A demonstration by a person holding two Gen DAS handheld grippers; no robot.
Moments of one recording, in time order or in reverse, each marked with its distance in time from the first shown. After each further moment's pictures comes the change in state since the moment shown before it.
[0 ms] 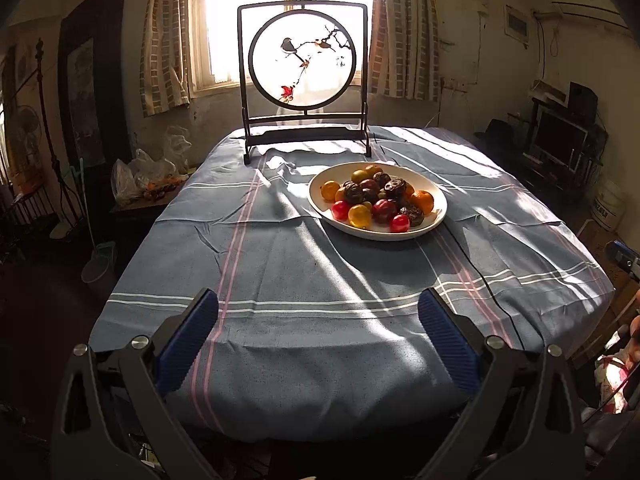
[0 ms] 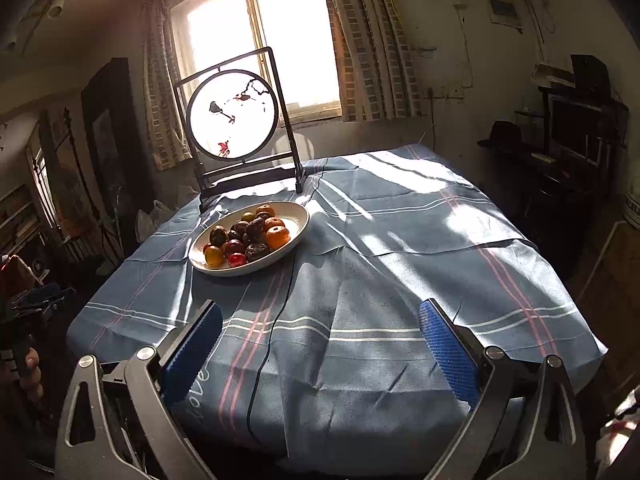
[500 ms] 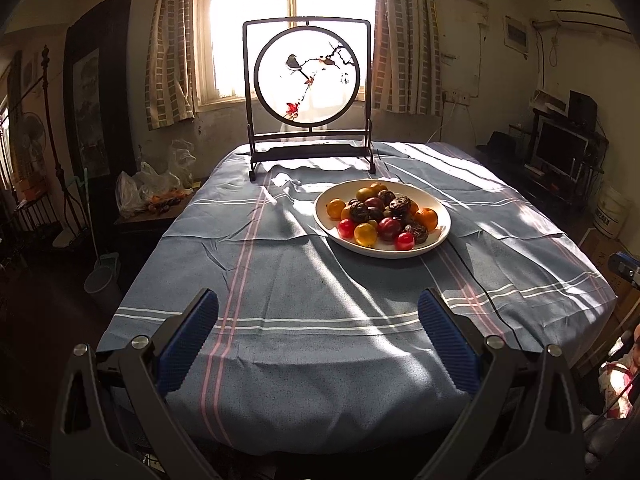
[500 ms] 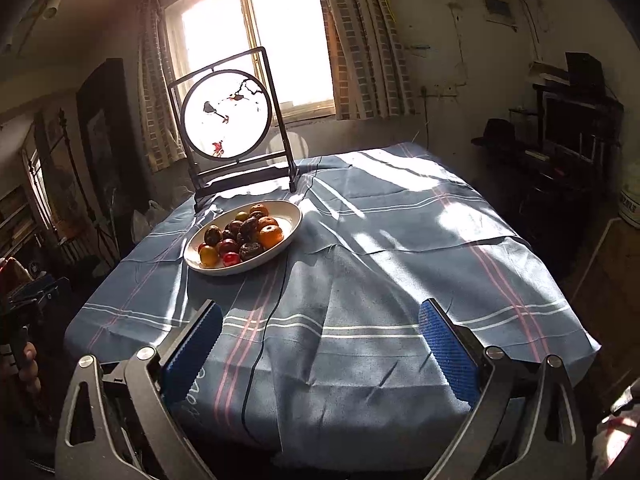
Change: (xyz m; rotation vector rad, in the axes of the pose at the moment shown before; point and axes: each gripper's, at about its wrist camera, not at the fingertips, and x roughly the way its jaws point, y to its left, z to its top) left arm -0.005 0.007 0.006 -0.005 -0.054 0.011; right arm -0.003 -0.003 0.001 0.008 0.014 -0.012
